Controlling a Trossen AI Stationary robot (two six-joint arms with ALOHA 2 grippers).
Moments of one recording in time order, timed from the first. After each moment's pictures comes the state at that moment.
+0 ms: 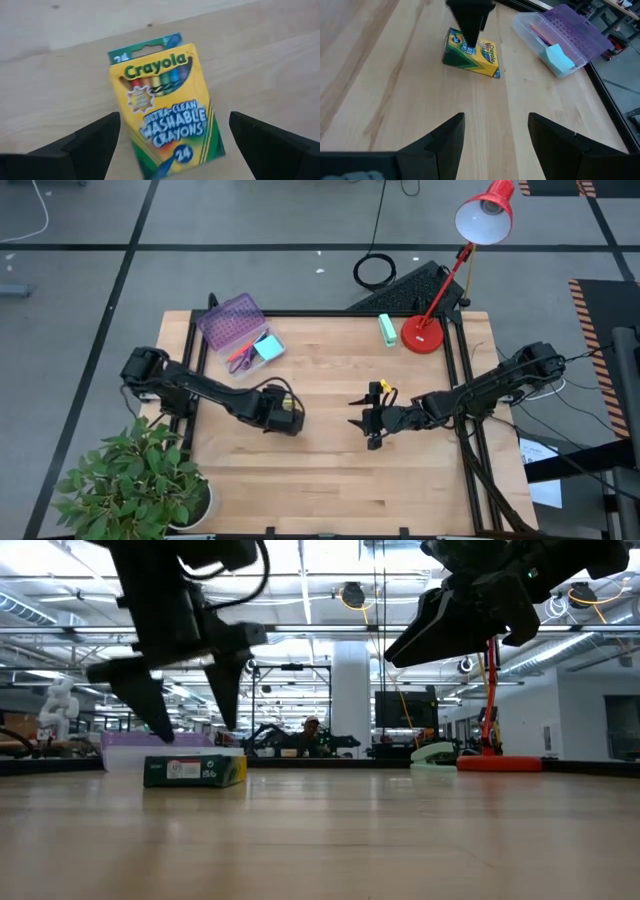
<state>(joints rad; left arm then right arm) -0.24 1.67 1.06 -0.75 -0.33 -1.52 0.32 1.40 0.67 0.14 0.50 -0.13</state>
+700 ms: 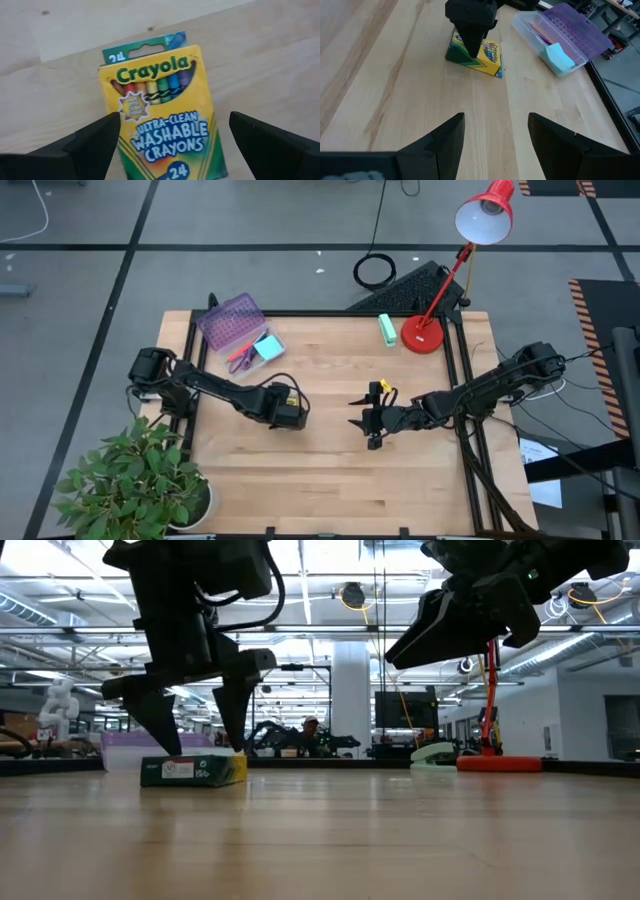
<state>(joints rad) -0.19 1.74 1.06 -0.71 -0.29 -1.44 0.32 1.40 0.66 0.13 0.50 -0.12</state>
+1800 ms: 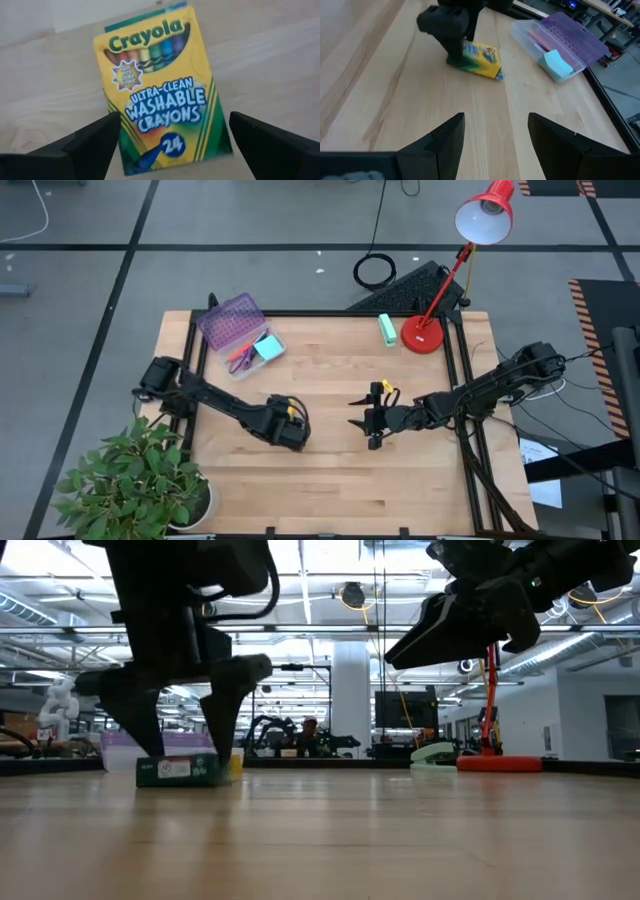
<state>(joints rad) -0.31 1.85 1.16 -0.86 -0.38 -1.61 0.32 1.40 0.61 0.26 0.50 -0.14</state>
